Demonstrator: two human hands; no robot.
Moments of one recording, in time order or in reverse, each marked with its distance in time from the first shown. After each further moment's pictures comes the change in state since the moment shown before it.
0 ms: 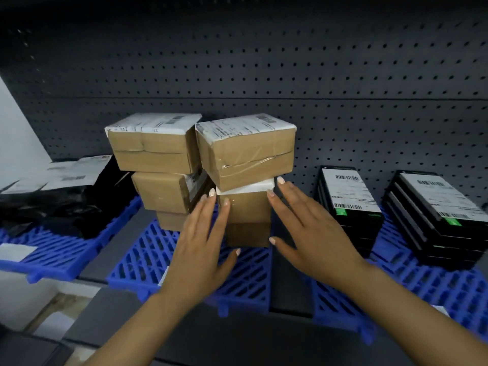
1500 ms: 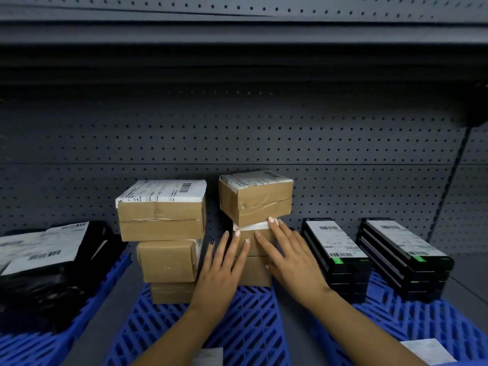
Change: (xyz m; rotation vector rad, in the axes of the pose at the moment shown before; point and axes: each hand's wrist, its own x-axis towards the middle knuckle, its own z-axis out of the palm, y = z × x) left_hand 0.068 -0.044 0.061 0.190 0.031 0.237; right_hand 0.051 0.004 0.053 -0.248 0.086 0.156
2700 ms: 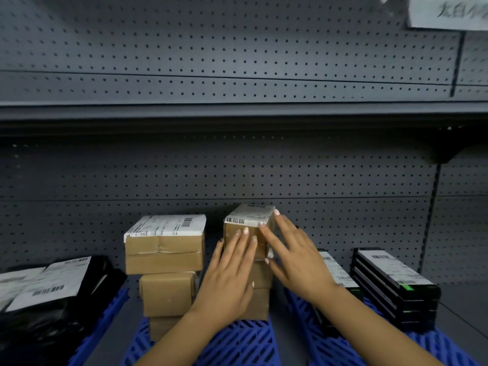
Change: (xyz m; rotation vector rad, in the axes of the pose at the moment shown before) left_hand 0.043 -0.002 -0.076 -0.109 0.114 0.110; right_hand 0.042 0.019 -0.067 0.018 0.102 0.017
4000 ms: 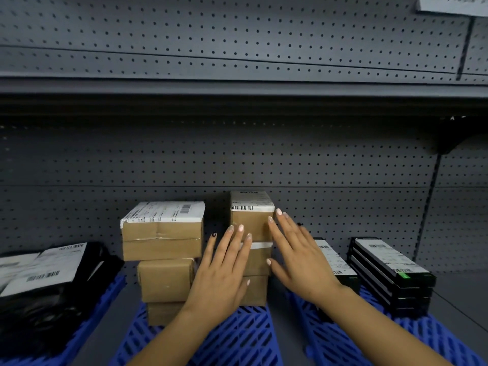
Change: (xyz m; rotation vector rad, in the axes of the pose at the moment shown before) left_hand -0.017 0.001 0.000 0.104 -0.040 -0.019; right_hand -0.019 -0.007 -0.001 -0.036 -0.119 0.067
